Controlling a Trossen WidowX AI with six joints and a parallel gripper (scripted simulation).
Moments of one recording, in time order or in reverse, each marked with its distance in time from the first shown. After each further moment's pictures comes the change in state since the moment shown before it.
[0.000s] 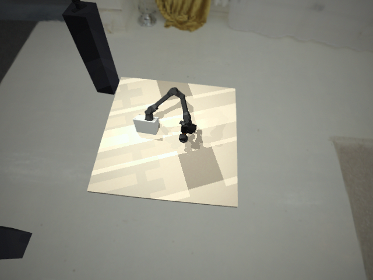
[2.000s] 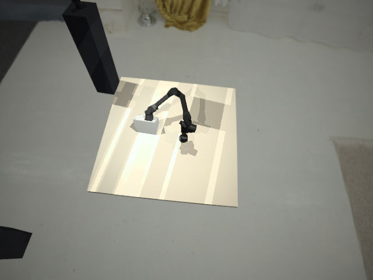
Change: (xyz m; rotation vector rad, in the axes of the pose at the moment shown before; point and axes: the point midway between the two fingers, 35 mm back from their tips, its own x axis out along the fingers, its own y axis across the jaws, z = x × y) arm -0.001 0.000 0.000 -0.208 -0.001 0.001
